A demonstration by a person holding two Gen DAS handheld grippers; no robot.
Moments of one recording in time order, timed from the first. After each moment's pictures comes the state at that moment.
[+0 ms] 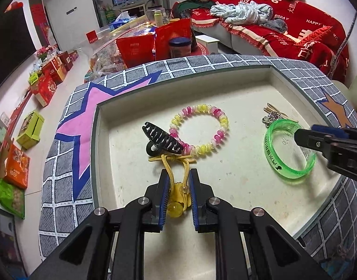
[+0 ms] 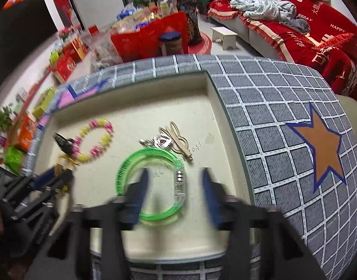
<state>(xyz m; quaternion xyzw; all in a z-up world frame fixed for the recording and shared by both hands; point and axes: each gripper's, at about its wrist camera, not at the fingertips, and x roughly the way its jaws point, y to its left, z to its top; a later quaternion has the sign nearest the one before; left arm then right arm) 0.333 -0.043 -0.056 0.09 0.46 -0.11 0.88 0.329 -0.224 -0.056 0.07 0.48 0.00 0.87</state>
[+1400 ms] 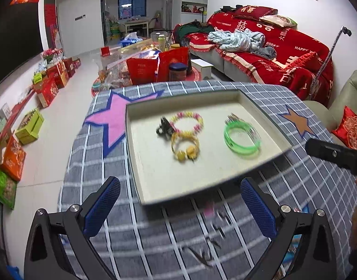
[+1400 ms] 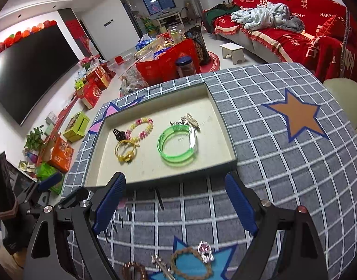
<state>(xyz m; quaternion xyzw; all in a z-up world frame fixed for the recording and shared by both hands) 0.224 -0.004 0.004 0.03 0.40 -0.14 0.90 0.208 -0.240 -0.009 0.15 0.42 0.05 0.89</state>
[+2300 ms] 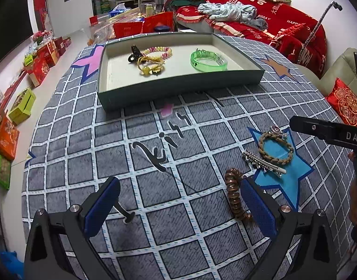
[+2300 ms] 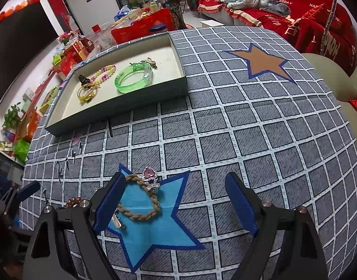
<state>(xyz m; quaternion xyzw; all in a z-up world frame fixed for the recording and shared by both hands) 0.130 -0.032 -0.053 0.04 0.48 -0.15 0.87 0.147 -0.262 -0.065 0.10 0.49 -0.01 0.86</state>
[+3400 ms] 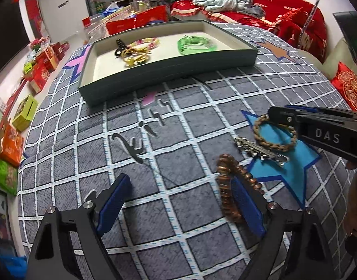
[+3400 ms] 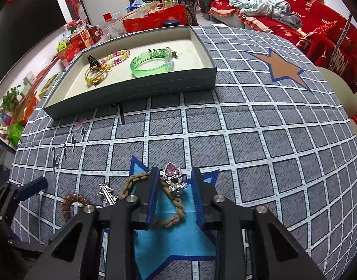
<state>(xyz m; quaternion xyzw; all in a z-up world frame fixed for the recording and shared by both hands) 0.124 -0.060 -0.068 0.09 0.48 -0.15 0.86 0.152 -0.226 -0.083 0.05 0.49 0.01 0.87</state>
